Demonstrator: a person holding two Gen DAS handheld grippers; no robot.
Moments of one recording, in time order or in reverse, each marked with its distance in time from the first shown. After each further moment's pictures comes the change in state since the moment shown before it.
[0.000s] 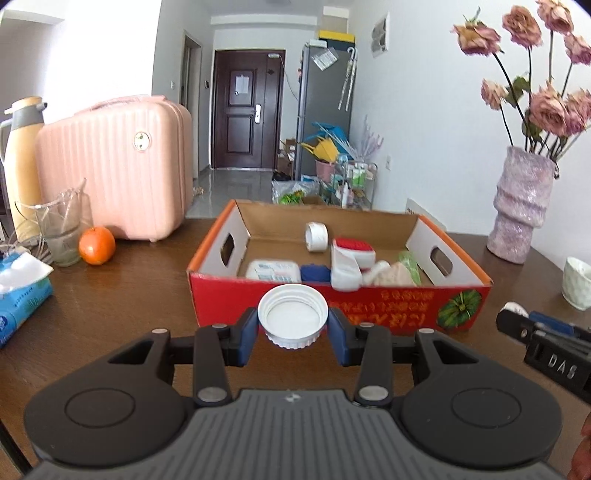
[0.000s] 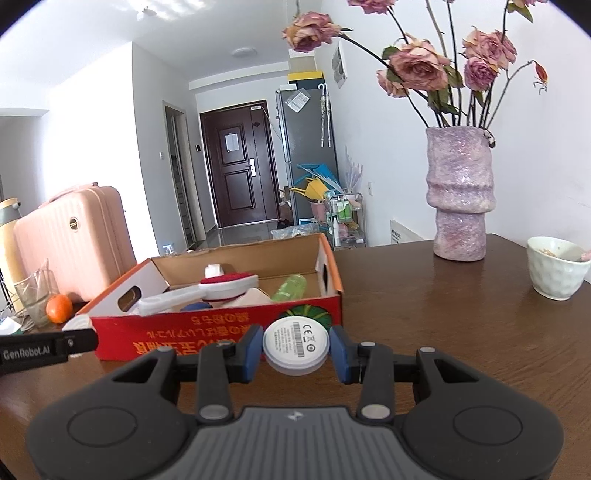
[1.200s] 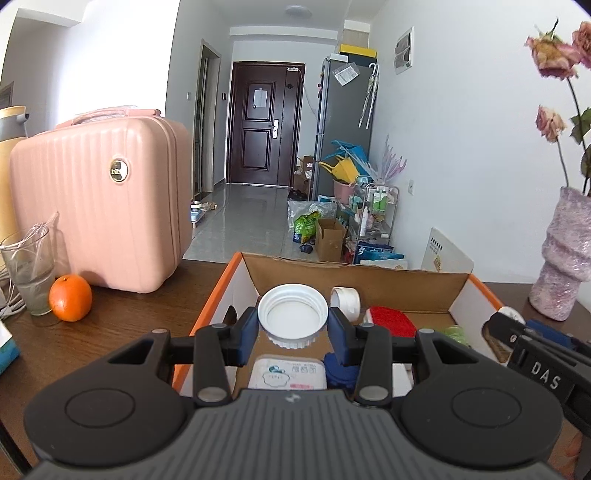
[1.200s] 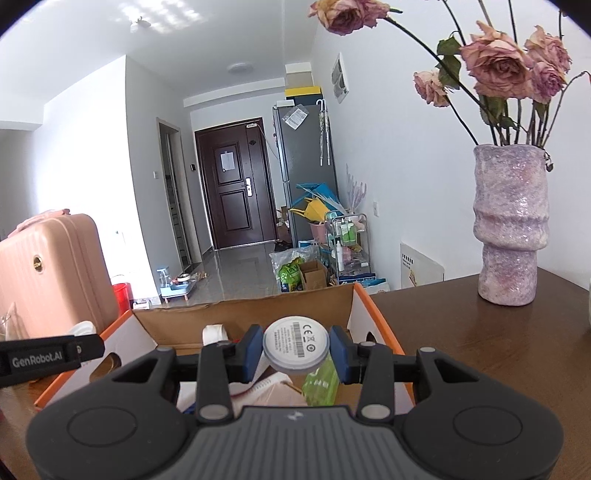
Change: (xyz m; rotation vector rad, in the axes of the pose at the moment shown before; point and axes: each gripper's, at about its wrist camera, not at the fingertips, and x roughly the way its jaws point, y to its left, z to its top) left arm 0.108 0.011 0.063 -0.036 -0.044 0.048; right arm 0.117 0.035 0.055 0.008 -0.064 -0.014
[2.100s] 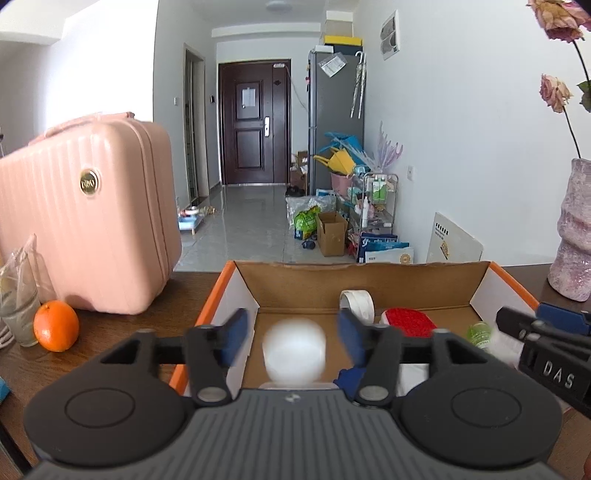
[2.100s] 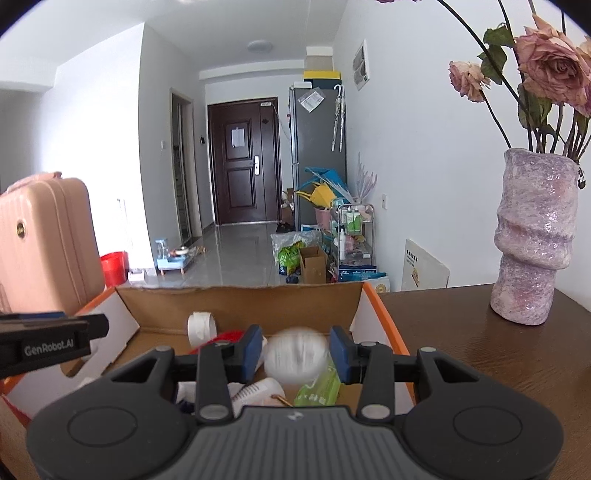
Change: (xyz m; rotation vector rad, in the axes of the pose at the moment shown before) left arm 0.033 -0.009 0.003 0.084 0.000 0.008; right arm 0.034 0.006 0.007 -0.115 0.078 -0.011
